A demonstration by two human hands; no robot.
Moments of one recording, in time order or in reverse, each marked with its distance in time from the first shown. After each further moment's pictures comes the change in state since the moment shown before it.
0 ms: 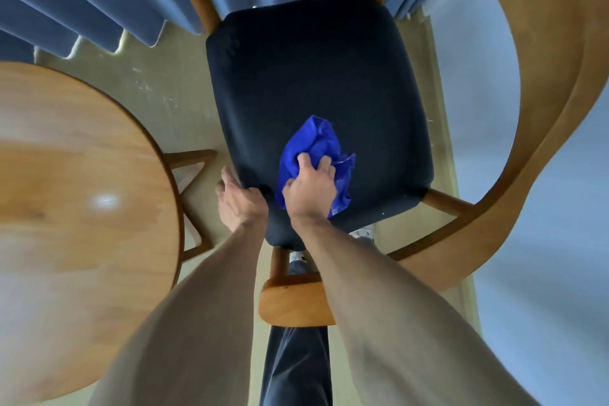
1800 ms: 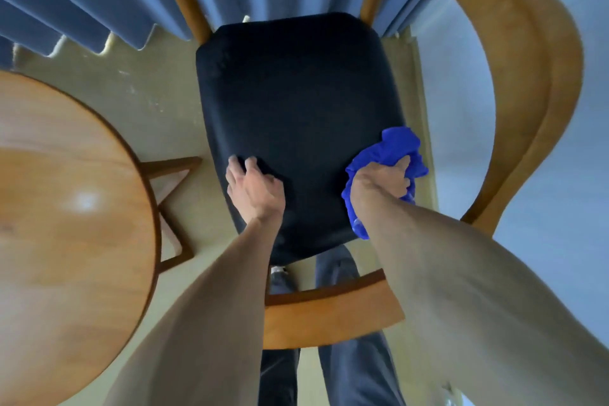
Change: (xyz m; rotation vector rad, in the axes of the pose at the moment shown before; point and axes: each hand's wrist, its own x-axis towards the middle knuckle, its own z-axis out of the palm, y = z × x) left_hand -0.020 0.072 0.018 0.099 0.064 0.250; right_hand 0.110 0.098 -0.082 0.426 0.079 0.738
